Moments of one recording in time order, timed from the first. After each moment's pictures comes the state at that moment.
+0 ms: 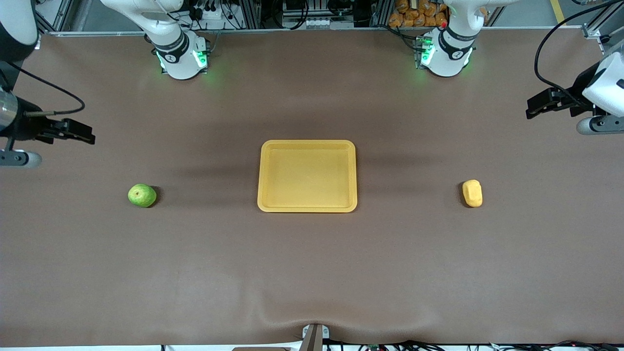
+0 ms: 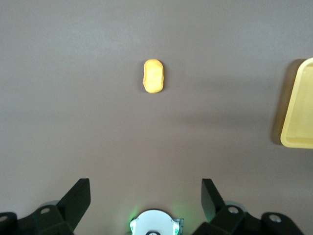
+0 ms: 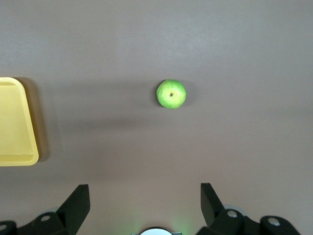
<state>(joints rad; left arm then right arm) 0.05 -0.03 -0.10 -1.61 0.06 1.50 -0.07 -0.06 0.14 0.06 -1.49 -0.02 1.45 0.02</state>
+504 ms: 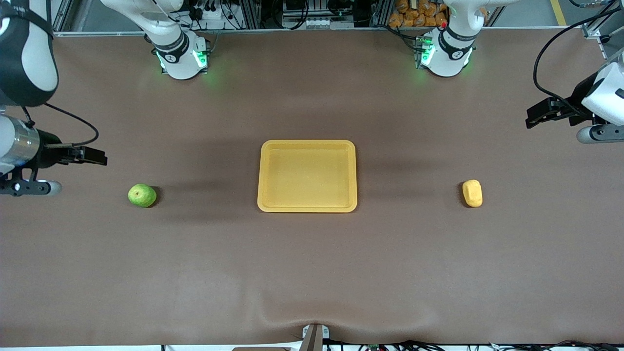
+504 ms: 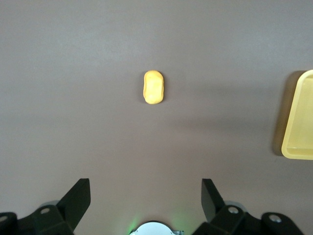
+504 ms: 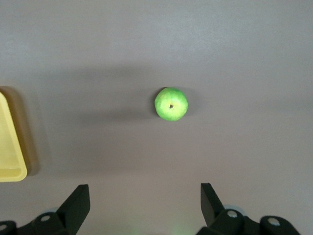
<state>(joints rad) 0.05 -0.01 -0.10 -1.63 0.06 1.55 -0.07 -0.07 0.25 0.06 -1.49 -0.02 1.52 0.02</state>
